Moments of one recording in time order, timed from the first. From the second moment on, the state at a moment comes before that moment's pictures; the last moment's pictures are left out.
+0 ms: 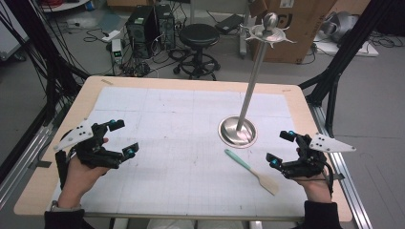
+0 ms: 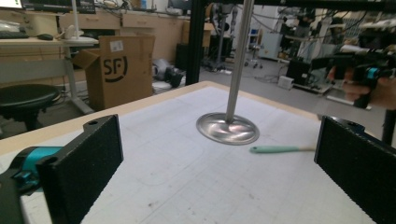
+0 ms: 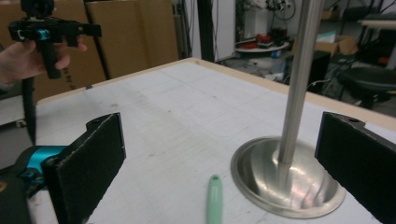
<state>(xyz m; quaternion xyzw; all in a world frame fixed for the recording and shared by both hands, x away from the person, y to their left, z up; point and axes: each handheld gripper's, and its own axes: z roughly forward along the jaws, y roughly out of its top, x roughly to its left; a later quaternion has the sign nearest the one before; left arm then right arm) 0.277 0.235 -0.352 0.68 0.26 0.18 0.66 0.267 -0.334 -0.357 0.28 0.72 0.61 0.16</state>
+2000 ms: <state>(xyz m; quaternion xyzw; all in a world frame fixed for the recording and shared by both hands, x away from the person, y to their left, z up) 0.266 0.232 -0.369 0.71 0.28 0.17 0.62 0.339 -0.262 -0.445 0.33 0.85 0.39 0.10</state>
